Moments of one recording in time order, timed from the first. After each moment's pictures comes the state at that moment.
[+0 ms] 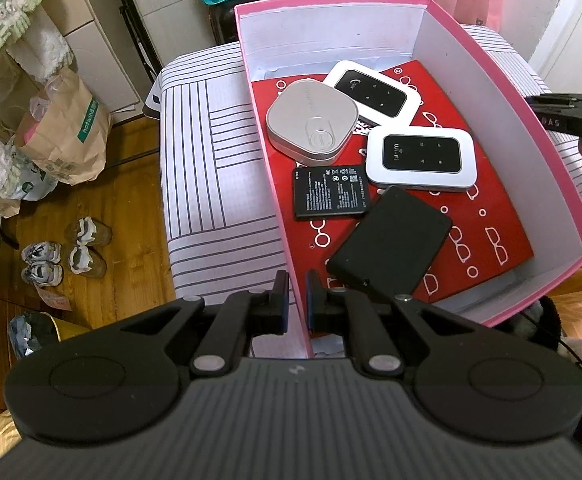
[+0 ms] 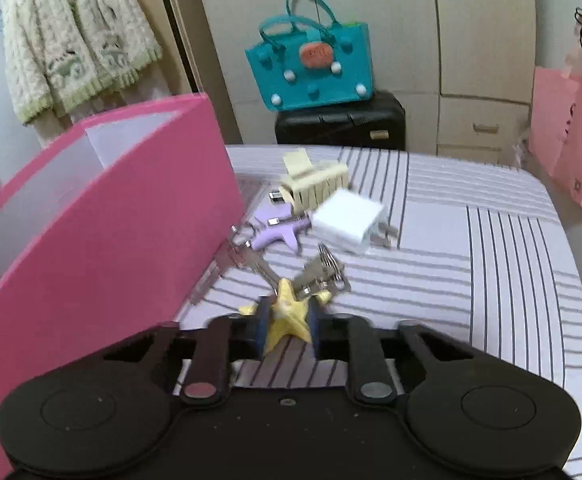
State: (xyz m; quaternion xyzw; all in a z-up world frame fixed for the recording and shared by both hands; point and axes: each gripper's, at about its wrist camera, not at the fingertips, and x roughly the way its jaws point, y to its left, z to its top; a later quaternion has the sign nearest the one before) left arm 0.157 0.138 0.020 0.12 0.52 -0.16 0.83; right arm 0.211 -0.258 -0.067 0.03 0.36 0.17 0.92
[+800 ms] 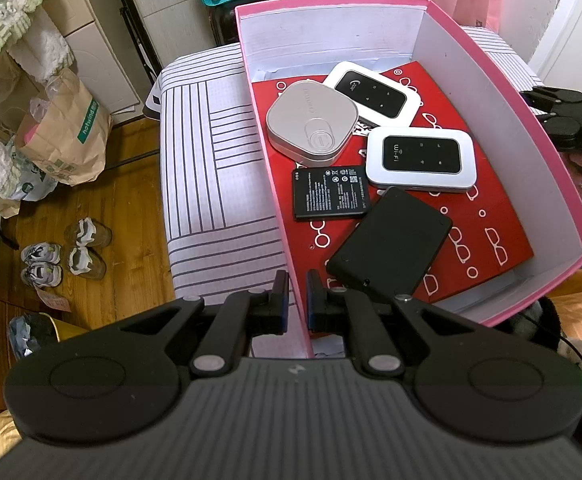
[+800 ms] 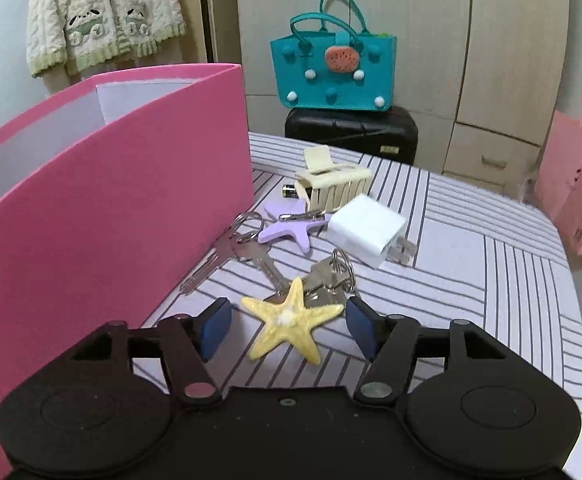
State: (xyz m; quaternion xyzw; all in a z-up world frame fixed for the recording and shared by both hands) left arm 0.156 0.138 0.019 0.12 0.52 -0.16 0.83; right arm 0.218 -0.234 -0.081 -0.06 0.35 0.17 0.92
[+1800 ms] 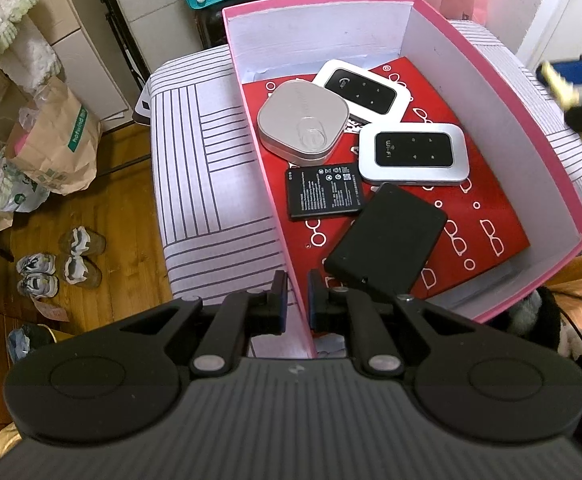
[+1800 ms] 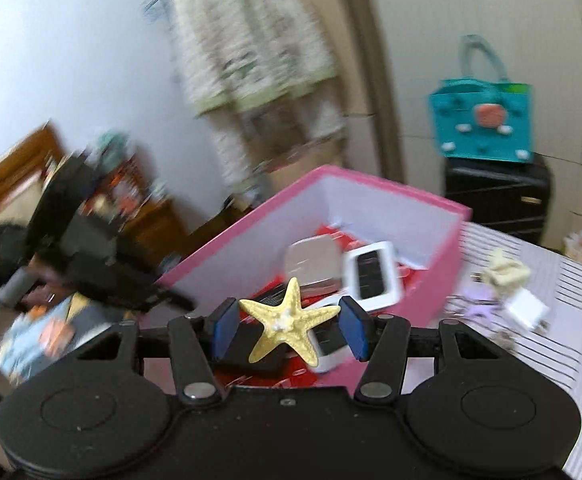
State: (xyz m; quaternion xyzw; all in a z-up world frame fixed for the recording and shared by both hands) left arm 0.157 0.139 0.018 0.12 0.52 -0.18 0.83; right arm 0.143 -0.176 0.049 -0.01 0.34 0.40 0.85
